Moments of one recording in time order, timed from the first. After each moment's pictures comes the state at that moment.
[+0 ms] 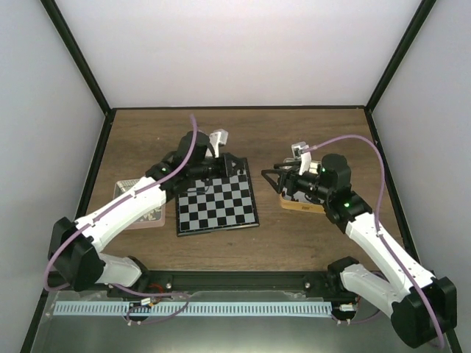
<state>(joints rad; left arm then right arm) -0.70 1.38 1.14 -0.25 0.39 -0.74 0.39 0.95 0.69 -0.01 -0.64 0.39</state>
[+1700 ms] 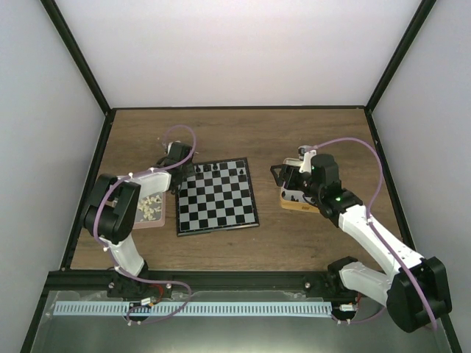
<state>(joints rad) -0.34 1.76 0.93 -0.05 -0.27 -0.53 0.39 1.05 0.67 -0.10 -0.24 0.53</state>
